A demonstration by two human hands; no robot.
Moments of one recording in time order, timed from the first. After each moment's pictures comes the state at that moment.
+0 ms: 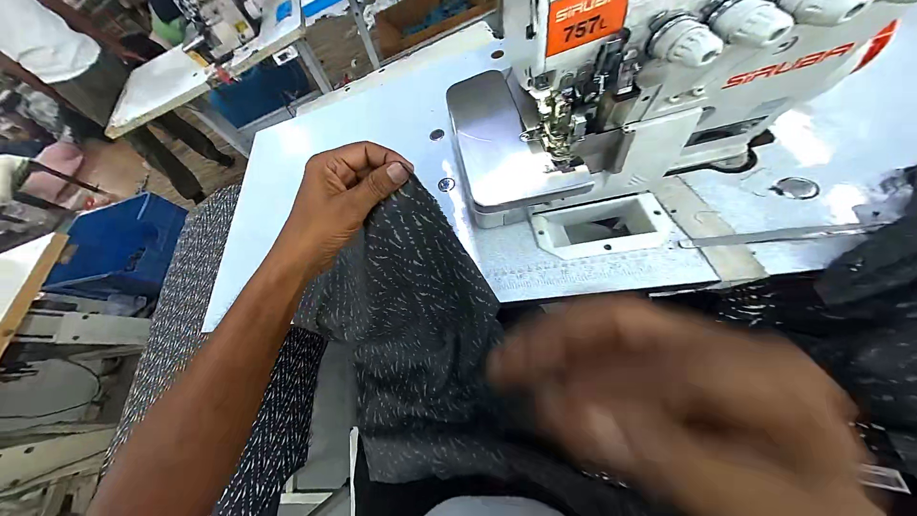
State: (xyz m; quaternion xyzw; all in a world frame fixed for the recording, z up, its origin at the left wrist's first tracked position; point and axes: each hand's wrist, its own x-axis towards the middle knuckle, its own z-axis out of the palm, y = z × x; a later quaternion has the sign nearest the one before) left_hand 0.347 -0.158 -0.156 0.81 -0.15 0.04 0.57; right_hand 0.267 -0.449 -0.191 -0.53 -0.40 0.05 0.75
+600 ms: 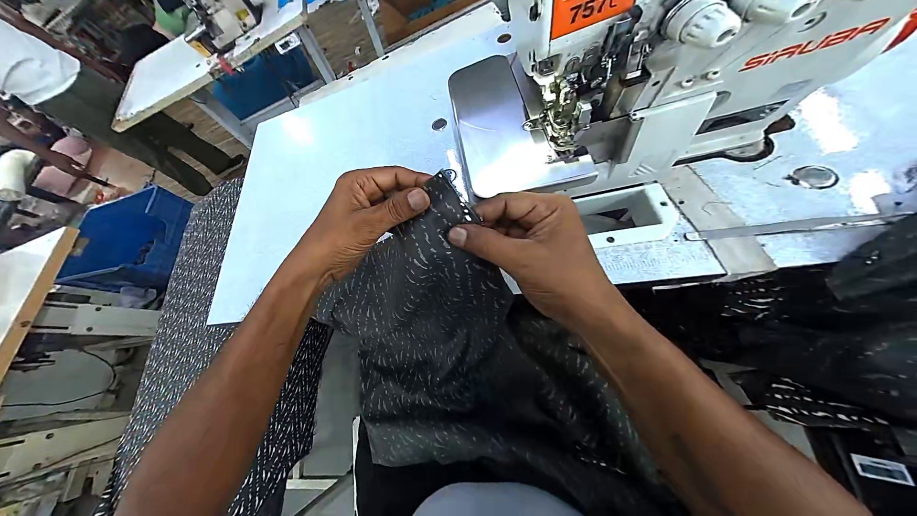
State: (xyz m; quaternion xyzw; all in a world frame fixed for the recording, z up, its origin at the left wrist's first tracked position) left_hand 0.341 -0.169 -0.177 0.73 -0.15 -0.08 0.66; right_hand 0.350 -0.394 -0.241 -0.57 -0.24 0.06 0.78
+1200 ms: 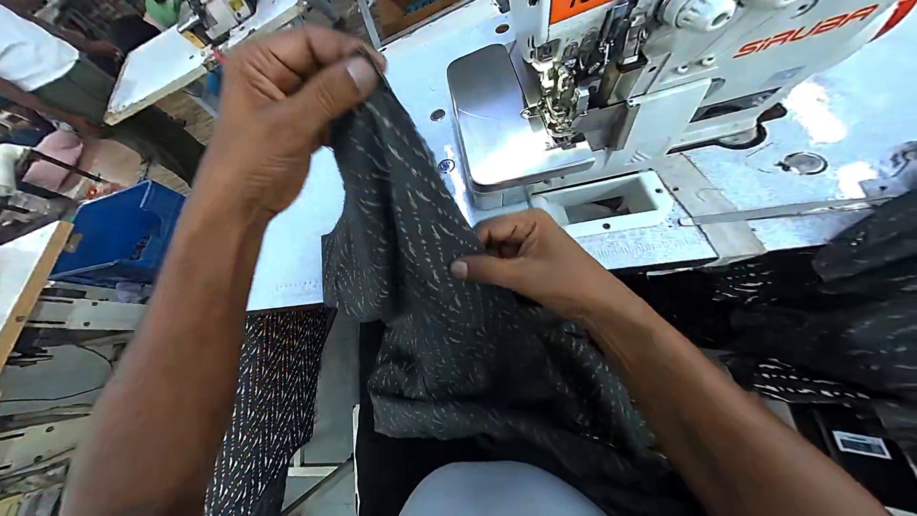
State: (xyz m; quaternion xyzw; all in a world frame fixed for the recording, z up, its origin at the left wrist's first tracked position) left_hand 0.356 -0.155 -0.094 0.80 -0.24 0.07 0.54; right_hand 0.344 -0.410 -0.254 -0.57 -0.34 0.19 0.72
